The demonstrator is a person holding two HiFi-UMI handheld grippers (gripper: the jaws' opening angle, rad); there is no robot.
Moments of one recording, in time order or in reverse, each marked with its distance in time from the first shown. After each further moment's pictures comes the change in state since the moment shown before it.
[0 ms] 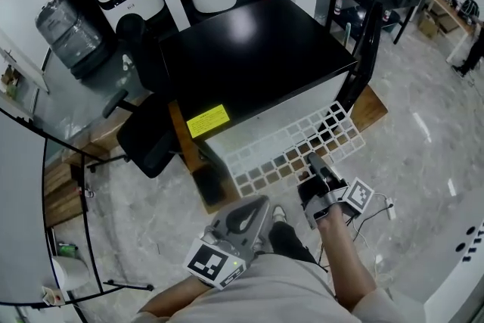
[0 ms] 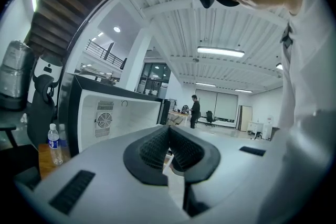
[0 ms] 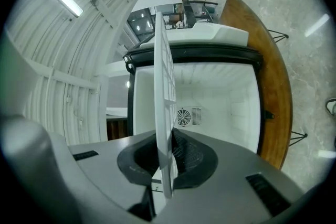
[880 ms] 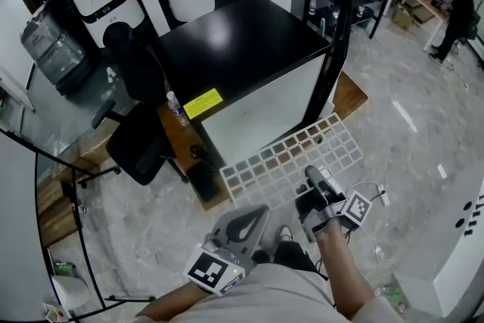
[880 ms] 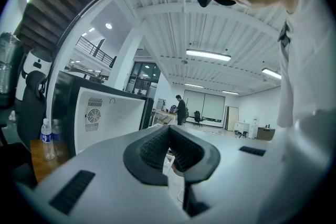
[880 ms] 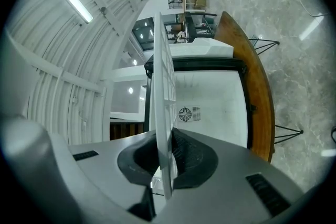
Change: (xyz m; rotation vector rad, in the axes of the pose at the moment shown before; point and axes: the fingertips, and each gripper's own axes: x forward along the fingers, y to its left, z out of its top) left arm -0.056 -0.054 -0.013 -0.006 -0.002 -0.130; right arm -0.092 0.021 -0.046 -0.012 -0.096 0.007
